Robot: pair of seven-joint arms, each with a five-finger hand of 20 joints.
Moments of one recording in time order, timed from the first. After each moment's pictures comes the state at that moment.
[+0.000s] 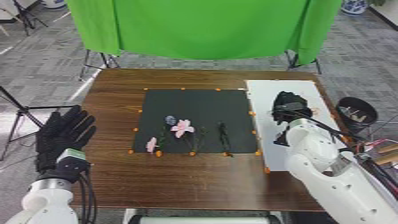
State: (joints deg) left arm 127.3 -48.4 -92.9 -124.3 10.6 24.5 29.2; right arm -79.7 -49.5 59.0 -102.5 -131.7 0.9 37.0
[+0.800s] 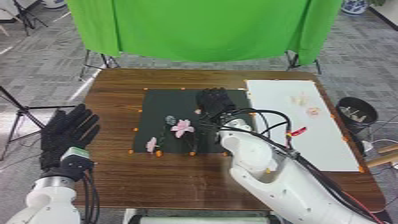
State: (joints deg) left arm 126.0 -47.9 -91.6 -124.2 10.7 24.8 28.3; right arm -67.2 -62.0 38.5 -99.6 -148.5 -1.4 25.4
